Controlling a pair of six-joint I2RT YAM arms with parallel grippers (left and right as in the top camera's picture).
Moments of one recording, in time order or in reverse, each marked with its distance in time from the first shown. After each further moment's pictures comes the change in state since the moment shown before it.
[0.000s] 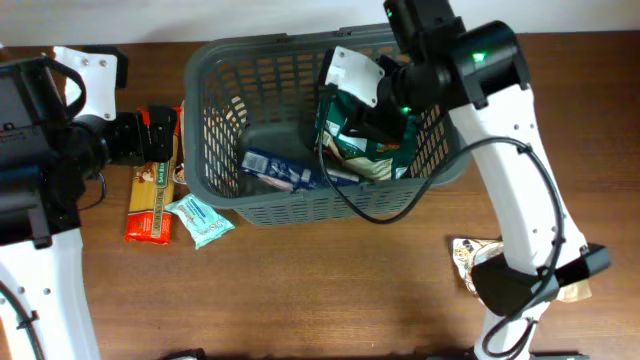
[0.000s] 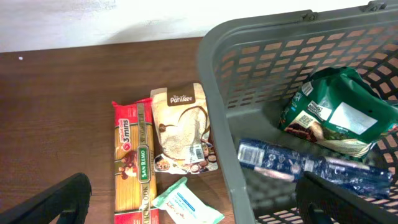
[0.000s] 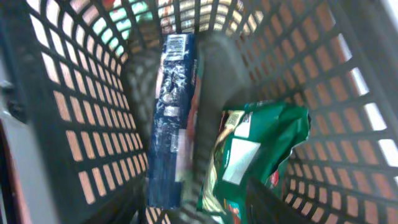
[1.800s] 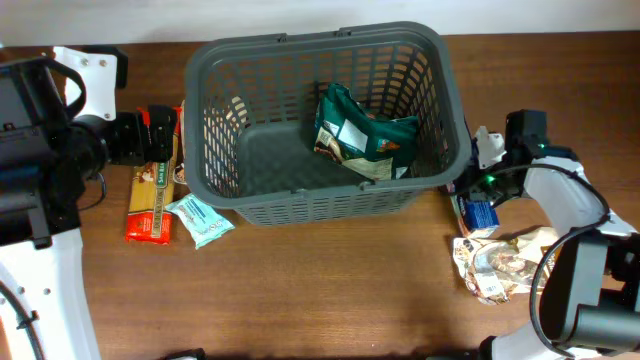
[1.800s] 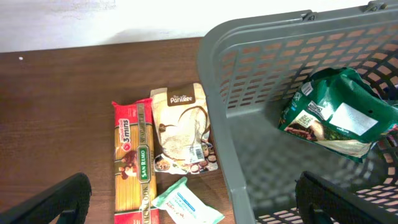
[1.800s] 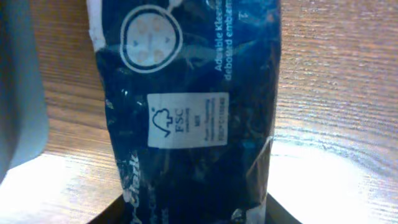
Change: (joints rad) left arm 0.000 0.000 0.000 0.000 0.000 0.000; right arm -0.586 -0.240 -1.331 0.848 0.174 0.603
